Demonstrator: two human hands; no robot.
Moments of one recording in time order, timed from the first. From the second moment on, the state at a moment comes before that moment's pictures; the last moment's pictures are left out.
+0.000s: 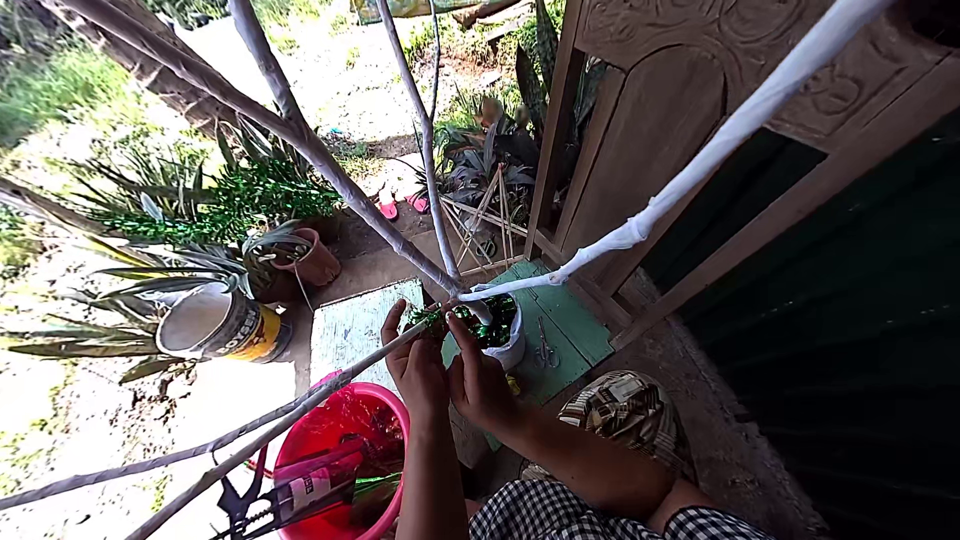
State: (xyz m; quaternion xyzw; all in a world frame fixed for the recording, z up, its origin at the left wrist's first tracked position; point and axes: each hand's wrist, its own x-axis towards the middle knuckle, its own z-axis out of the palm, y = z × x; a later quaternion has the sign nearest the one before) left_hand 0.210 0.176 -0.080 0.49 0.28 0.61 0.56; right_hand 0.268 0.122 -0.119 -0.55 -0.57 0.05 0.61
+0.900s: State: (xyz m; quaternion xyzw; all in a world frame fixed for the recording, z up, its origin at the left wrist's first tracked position) left_hand 0.209 0.188 -0.075 0.50 0.29 0.60 0.56; right_hand 0.293 0.140 -0.142 -0.52 -0.53 -0.02 0.67
